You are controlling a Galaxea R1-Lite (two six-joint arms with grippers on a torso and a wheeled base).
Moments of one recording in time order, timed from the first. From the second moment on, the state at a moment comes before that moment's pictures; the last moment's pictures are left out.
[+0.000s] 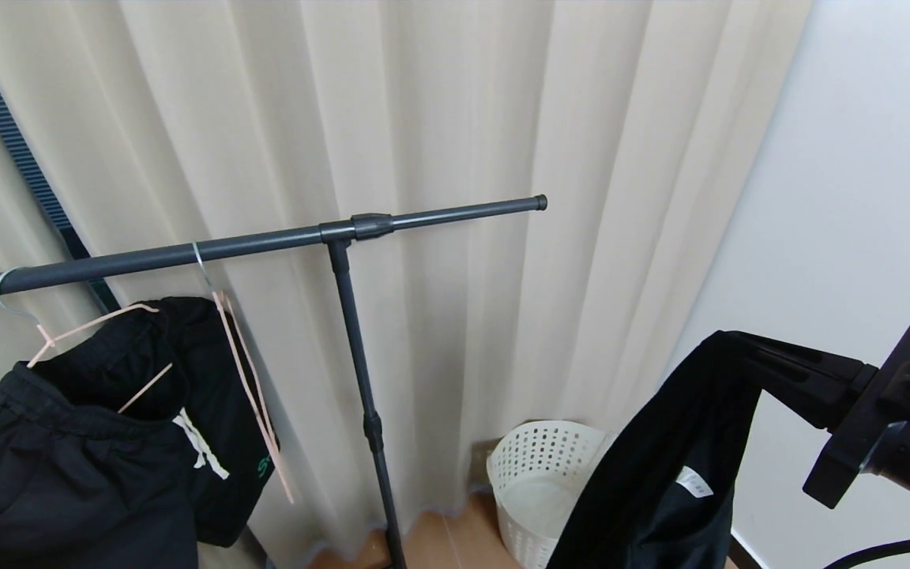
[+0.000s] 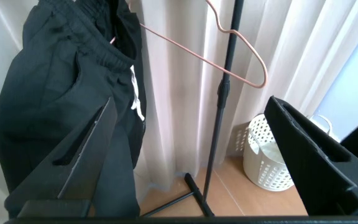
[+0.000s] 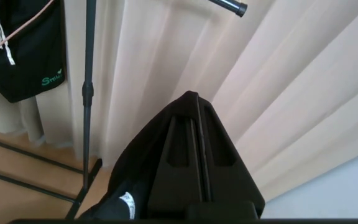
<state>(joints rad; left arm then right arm) 0.00 0.00 0.00 0.02 -0.05 0.03 0.67 1.17 -0.47 -0.61 -0.14 -0.30</state>
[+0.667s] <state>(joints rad) 0.00 0.00 0.00 0.02 -0.05 0.03 0.67 1.17 -0.46 -0.61 -0.14 -0.30</state>
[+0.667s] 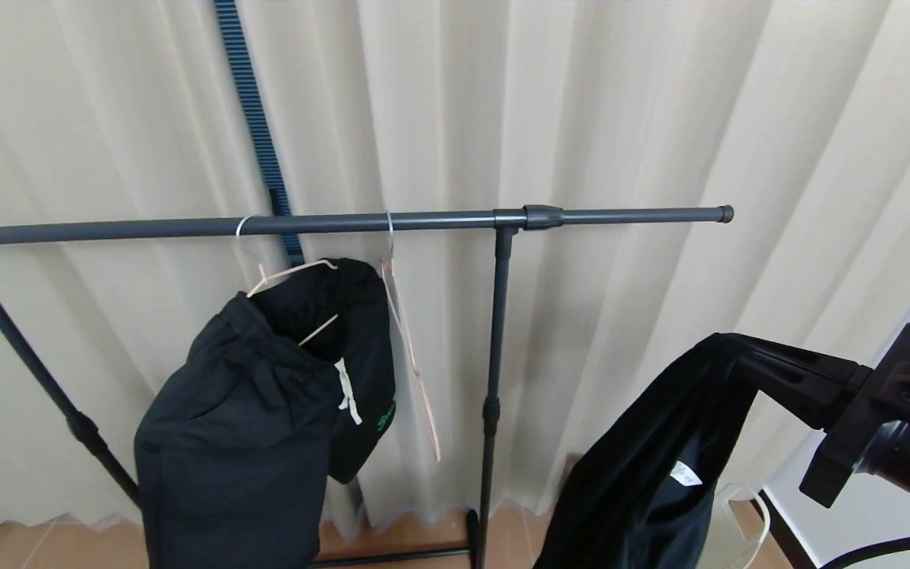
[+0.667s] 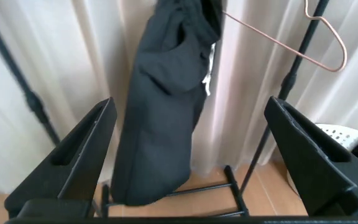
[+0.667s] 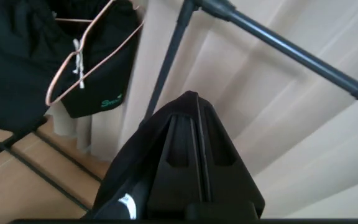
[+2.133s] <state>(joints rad) 0.00 0.00 -0.01 0.03 -0.10 0.06 0.68 1.18 -0.45 -0.61 -0.14 -0.30</state>
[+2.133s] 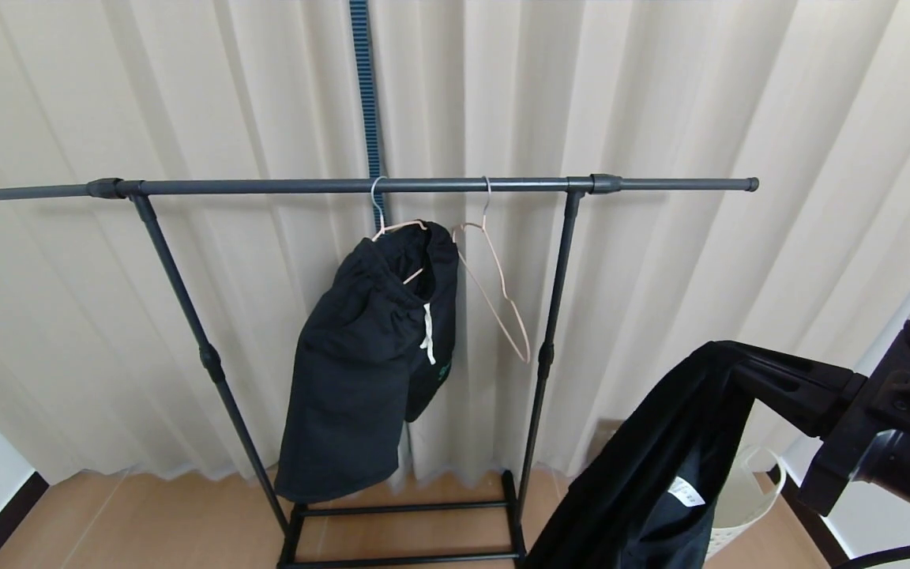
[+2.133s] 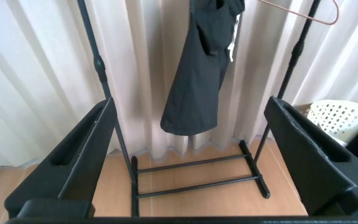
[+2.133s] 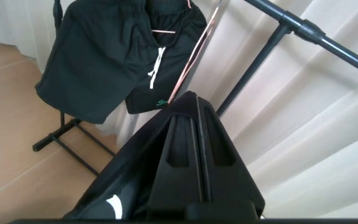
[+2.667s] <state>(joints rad) -0.18 0.27 -0.01 0.03 -0.10 0.08 0.68 1.22 -0.46 -0.60 -0.14 -0.28</state>
